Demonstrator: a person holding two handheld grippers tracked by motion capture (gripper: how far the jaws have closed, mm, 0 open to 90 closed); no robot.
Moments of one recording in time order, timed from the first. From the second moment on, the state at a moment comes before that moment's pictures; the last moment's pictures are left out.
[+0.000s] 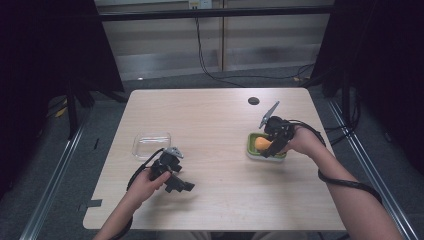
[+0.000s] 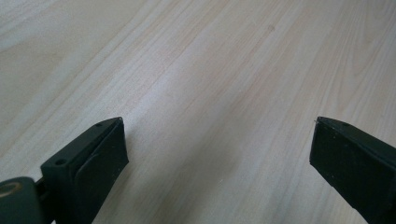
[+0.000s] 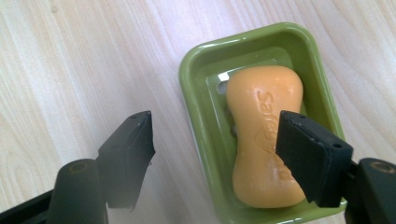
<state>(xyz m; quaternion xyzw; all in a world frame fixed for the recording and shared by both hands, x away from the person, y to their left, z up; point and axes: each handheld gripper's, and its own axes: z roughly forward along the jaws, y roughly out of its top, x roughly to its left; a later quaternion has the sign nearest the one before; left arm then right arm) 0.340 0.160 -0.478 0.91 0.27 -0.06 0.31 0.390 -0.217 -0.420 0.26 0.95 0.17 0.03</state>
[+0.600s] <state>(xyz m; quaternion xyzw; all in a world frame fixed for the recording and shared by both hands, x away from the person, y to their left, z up) 0.337 0.159 -0.477 0.91 0.27 -0.06 0.32 0.363 -0.214 -0.424 0.26 0.95 0.18 0.01</state>
